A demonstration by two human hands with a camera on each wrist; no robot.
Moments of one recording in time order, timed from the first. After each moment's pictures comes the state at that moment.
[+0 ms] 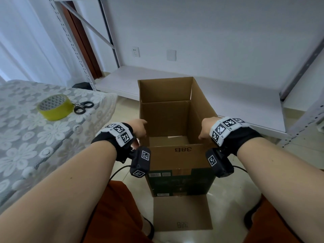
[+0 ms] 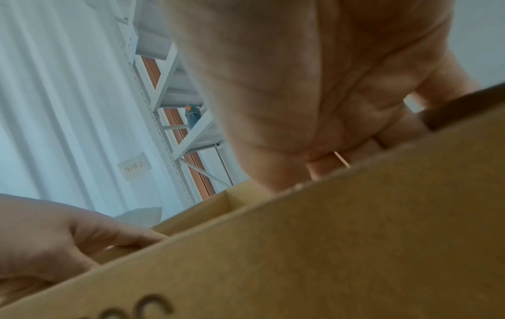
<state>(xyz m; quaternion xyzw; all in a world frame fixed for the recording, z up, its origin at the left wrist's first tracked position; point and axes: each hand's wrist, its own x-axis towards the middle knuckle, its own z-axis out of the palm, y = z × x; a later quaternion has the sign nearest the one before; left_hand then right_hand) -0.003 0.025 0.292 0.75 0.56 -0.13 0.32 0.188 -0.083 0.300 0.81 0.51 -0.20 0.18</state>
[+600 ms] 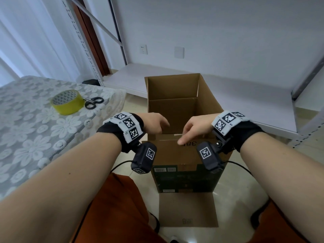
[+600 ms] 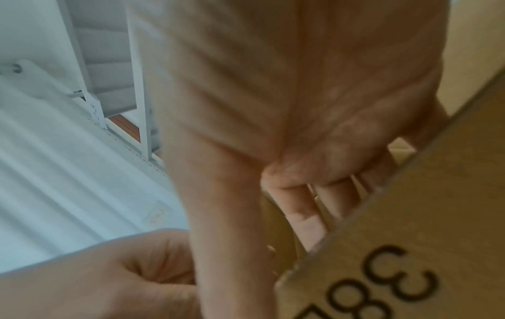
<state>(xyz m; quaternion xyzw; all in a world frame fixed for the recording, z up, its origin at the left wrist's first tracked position) 0.001 0.014 0.313 0.87 0.38 -0.21 0.22 0.160 -0.062 0.307 0.69 0.59 -0.42 0.06</state>
